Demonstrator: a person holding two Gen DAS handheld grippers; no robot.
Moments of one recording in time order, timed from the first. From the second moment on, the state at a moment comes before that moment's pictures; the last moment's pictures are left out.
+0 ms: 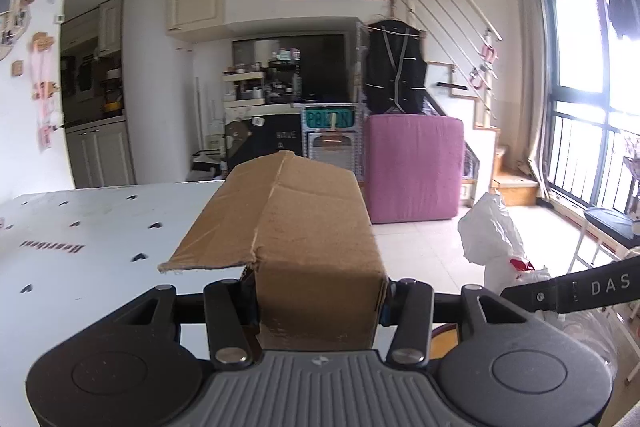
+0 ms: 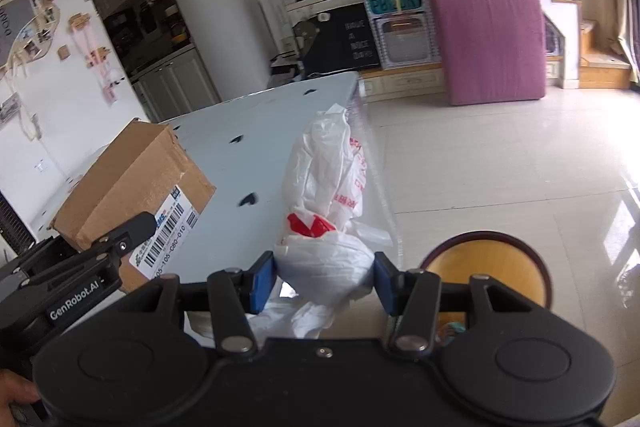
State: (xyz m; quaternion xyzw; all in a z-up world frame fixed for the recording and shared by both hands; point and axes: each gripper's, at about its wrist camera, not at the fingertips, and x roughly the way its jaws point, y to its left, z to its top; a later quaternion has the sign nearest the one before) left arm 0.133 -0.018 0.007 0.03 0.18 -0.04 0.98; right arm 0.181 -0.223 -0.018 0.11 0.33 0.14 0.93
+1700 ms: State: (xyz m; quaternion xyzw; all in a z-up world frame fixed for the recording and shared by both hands) left arm 0.440 -0.229 -0.200 0.11 0.57 -0.28 0.76; right arm 0.350 -0.402 -0.261 0.39 0.57 -0.08 0.72
